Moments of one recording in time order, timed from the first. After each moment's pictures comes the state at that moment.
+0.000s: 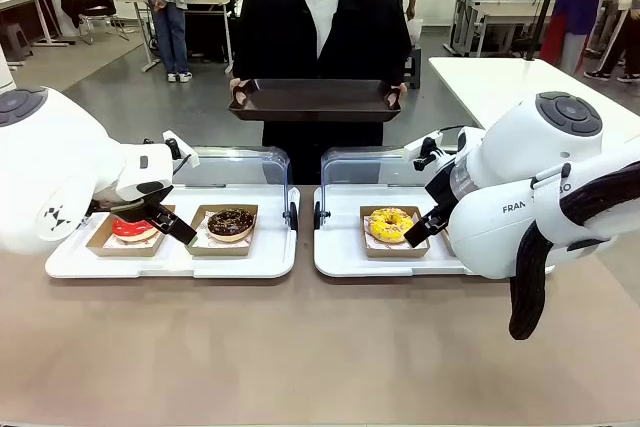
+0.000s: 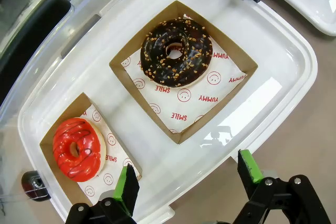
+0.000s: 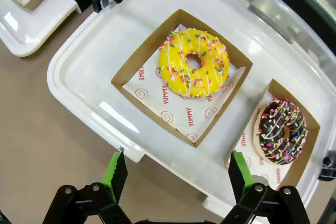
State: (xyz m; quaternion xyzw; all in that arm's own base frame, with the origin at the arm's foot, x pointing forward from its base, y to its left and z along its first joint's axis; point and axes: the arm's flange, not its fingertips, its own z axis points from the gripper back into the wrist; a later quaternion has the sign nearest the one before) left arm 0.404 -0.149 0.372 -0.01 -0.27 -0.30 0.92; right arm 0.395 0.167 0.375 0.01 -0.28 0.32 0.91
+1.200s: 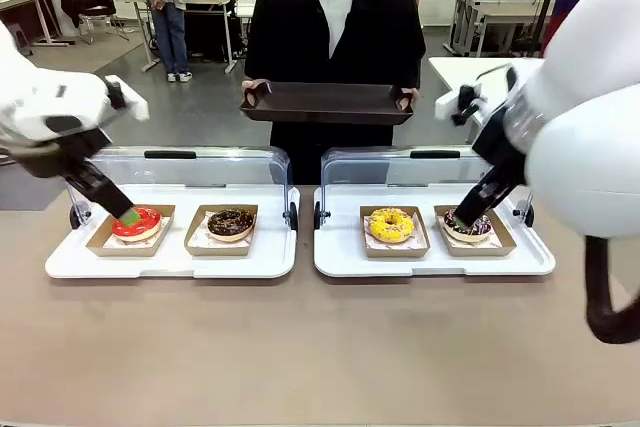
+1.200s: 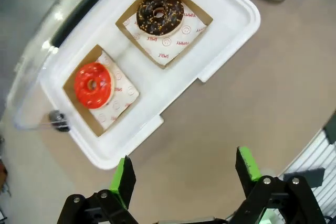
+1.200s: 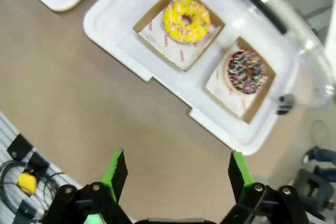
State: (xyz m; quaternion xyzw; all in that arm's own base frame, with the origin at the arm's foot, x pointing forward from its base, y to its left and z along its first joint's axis) left arm 0.318 -0.116 0.508 0.00 -0.21 -0.34 0.92; right arm 0.298 0.148 0.511 -0.06 -0.23 0.34 0.91
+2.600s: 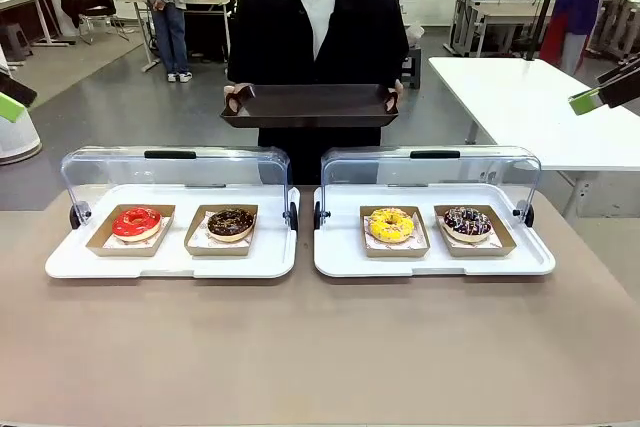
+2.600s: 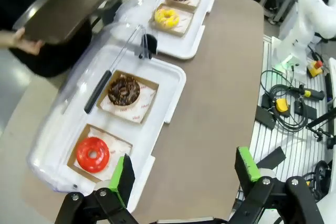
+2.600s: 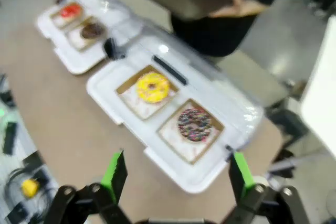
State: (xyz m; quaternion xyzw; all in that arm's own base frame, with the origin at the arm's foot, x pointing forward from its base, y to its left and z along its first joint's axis) left arm 0.367 0.050 0.608 -0.27 -0.29 -0.49 0.77; right arm 0.348 -0.043 0.614 0.12 -0.37 0.37 0.84
